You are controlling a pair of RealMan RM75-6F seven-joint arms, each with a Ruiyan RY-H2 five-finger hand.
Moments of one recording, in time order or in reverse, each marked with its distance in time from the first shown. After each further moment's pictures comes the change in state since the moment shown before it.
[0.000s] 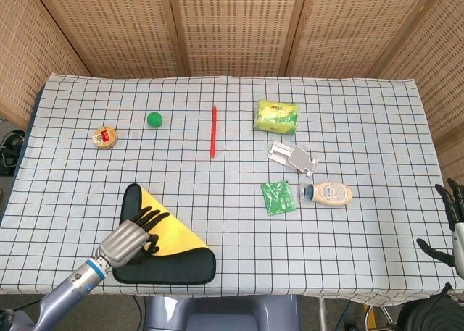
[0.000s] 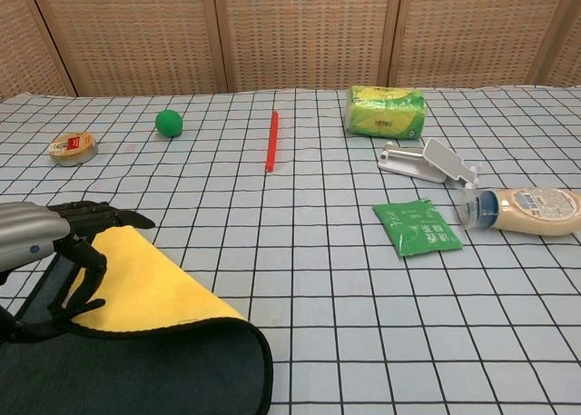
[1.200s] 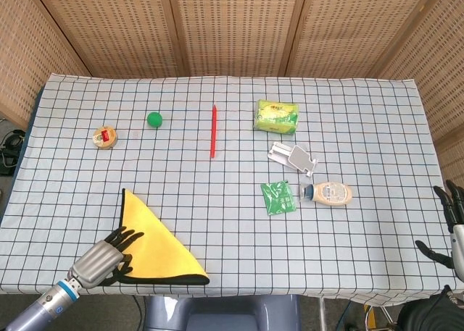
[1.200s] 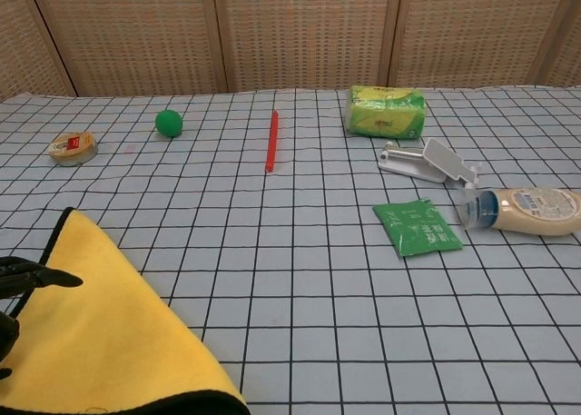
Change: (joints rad) left arm 0.146 0.047 0.075 0.130 0.138 0.025 -0.081; right arm -0.005 0.001 -0.008 -0.008 -0.013 0.010 -0.007
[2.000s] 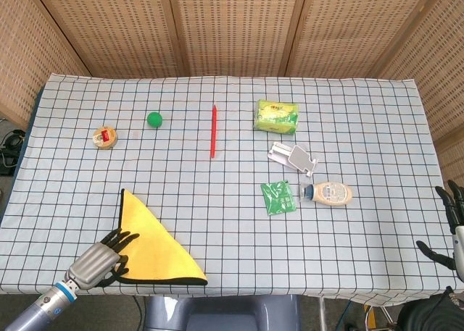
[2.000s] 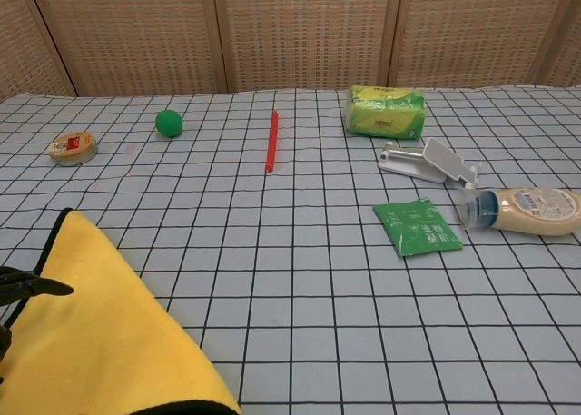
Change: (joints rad) left arm 0.038 -0.018 -0.023 0.048 0.007 -0.020 -0.017; right arm -0.006 0.006 -0.002 -0.006 -0.010 0.014 0.007
